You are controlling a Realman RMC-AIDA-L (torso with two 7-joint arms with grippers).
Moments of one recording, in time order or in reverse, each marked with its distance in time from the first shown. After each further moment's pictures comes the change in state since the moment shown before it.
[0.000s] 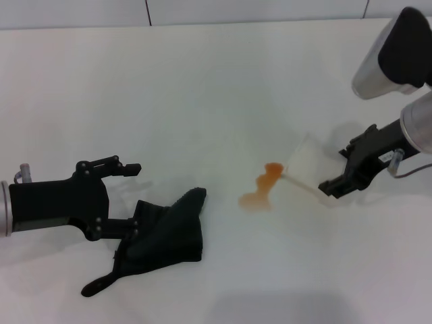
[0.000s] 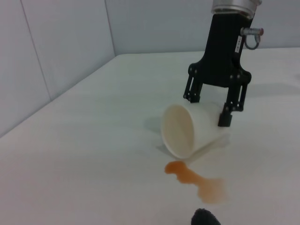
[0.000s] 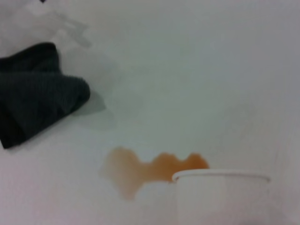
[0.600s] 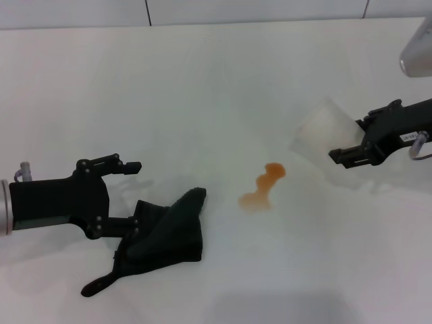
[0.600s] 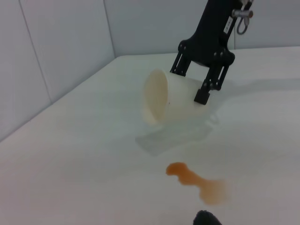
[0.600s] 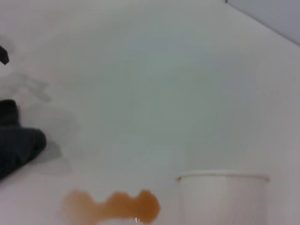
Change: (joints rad) left arm -0.002 0.000 0.000 0.000 -0.004 -0.002 0.014; right arm -0.149 -0.001 0.078 -0.113 0.083 0.120 -0.064
